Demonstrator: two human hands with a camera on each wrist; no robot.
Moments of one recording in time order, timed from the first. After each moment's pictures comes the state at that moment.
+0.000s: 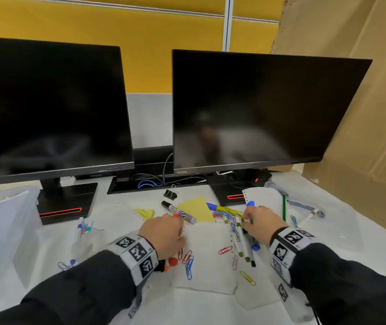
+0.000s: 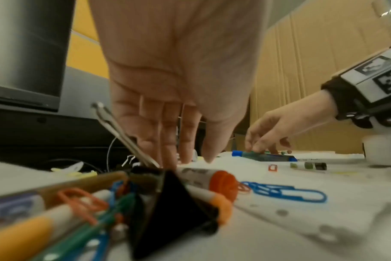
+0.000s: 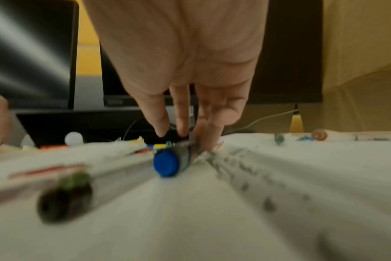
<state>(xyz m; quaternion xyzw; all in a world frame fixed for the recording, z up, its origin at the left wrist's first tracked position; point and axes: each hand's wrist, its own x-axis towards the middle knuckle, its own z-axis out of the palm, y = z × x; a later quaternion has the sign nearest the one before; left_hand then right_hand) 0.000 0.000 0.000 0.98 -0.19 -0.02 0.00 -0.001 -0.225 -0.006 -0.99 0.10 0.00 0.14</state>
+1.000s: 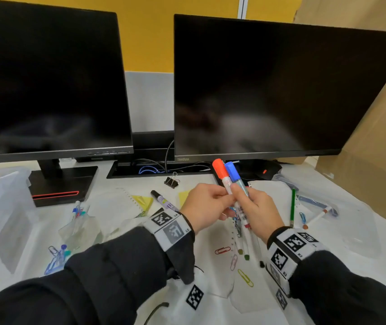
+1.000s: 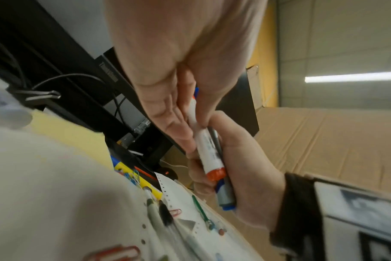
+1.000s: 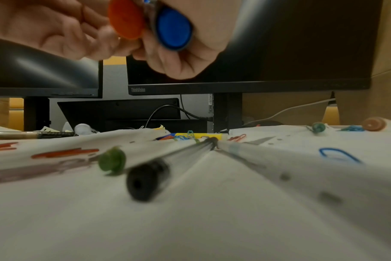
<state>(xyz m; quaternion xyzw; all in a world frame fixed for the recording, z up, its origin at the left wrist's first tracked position) 0.010 -0.079 0.018 0.80 -0.16 -0.06 0.58 0.000 -0.209 -0.006 -0.86 -0.03 -0.17 0.47</state>
